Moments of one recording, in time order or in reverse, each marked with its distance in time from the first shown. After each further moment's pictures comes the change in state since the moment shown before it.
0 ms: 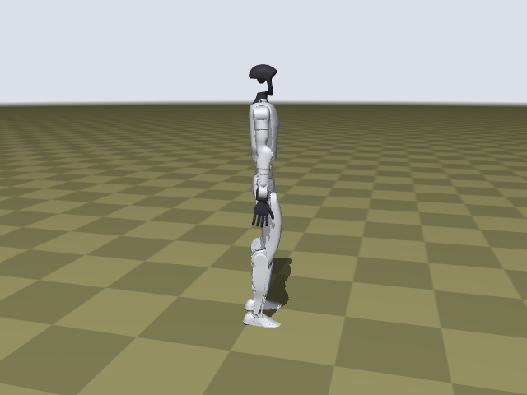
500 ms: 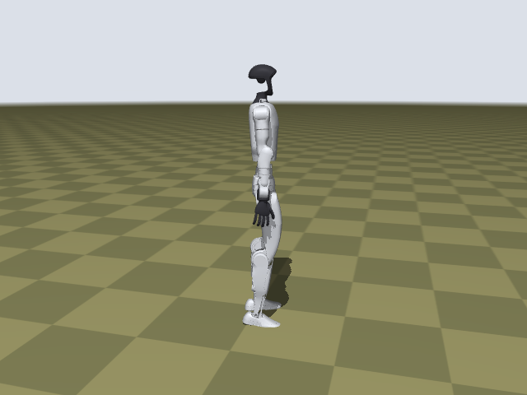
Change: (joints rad) left arm -0.009 0.009 -0.021 -0.005 0.025 -0.014 0.010; right arm -0.008 -0.004 0.006 0.000 -0.036 0.011 0.020; waist 0.003 -0.003 0.000; left_leg 0.009 -0.001 -0.003 0.000 -0.013 0.008; right_leg 0.010 0.001 0.000 0.001 0.000 -0.003
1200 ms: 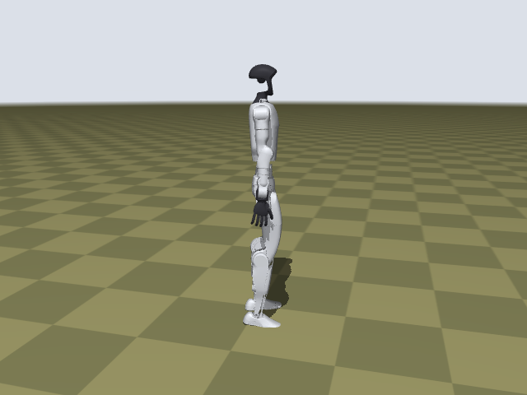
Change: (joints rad) left arm 0.003 -0.002 -0.001 0.004 0.004 -0.004 -0.006; right arm 0.004 -0.003 -0.007 0.004 0.015 0.017 0.000; waist -0.003 0.001 0.002; left_leg -0.007 0.000 -0.001 0.003 -0.011 0.006; right_leg -0.009 -0.005 0.004 0.001 0.009 0.002
